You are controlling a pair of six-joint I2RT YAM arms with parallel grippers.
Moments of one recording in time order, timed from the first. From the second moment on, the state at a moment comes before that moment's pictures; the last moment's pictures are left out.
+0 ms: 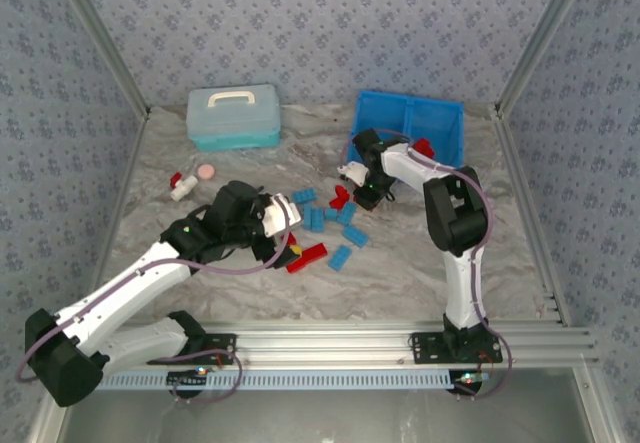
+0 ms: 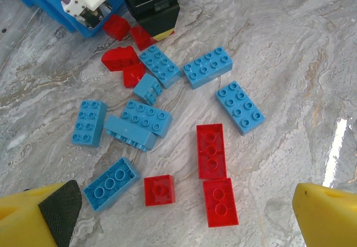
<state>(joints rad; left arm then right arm) -0.74 1.03 0.88 -0.59 0.19 0.40 0.42 2.10 1.58 -0.90 -0.03 -0.48</state>
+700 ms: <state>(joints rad) -0.75 0.90 0.83 -0.51 0.16 0.40 0.17 1.75 1.60 -0.77 0.21 0.11</state>
